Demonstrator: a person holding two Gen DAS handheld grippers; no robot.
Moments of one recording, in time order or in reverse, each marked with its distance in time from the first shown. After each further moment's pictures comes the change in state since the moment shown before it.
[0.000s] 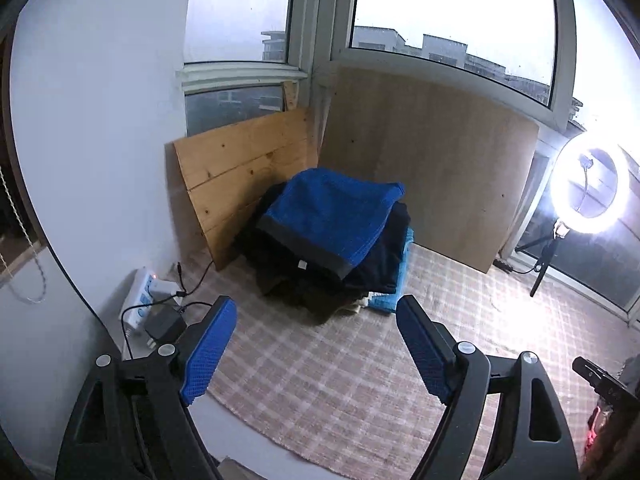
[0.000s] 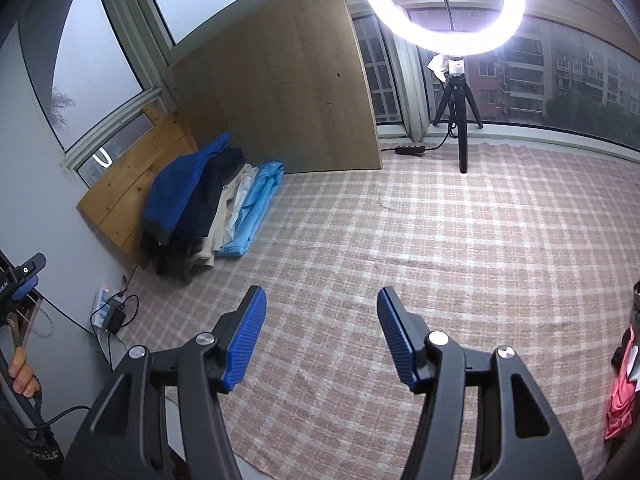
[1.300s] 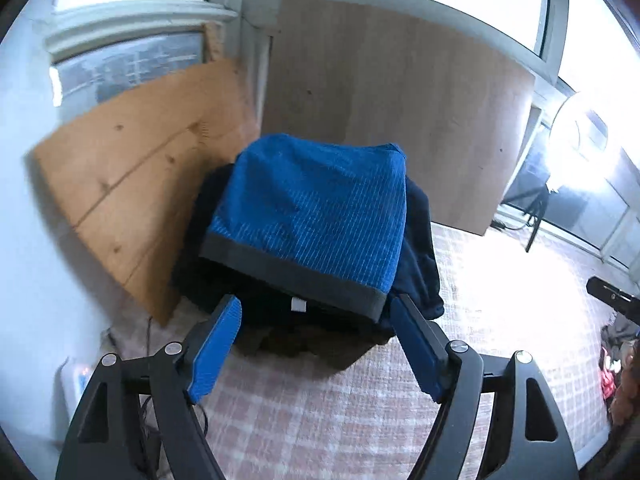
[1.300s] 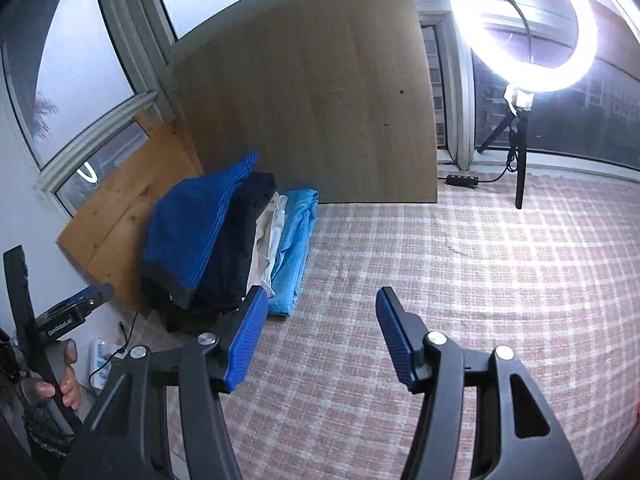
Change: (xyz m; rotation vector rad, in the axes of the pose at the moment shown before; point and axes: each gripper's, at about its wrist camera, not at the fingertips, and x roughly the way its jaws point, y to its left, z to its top) left arm 0.170 0.030 0.058 0.174 0.161 -0.259; right arm 0.084 0.114 0.061 0.020 -0.032 -0.058
